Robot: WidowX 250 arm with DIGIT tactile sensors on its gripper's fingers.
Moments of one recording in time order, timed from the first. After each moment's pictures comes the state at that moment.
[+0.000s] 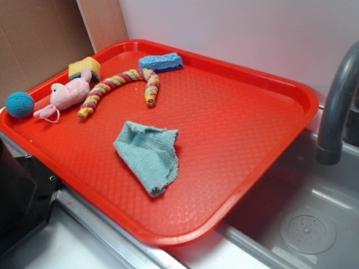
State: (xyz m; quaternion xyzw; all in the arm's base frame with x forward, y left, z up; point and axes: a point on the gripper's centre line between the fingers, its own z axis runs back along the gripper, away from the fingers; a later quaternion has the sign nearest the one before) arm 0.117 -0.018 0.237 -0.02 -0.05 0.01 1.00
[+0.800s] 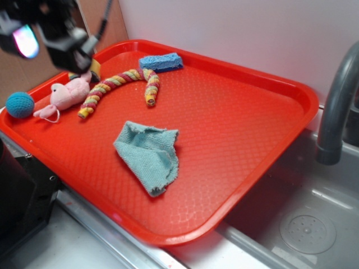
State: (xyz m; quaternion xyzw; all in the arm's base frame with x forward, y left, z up) arm 0.135 -0.047 0.146 0.01 -0.06 0.15 0.99
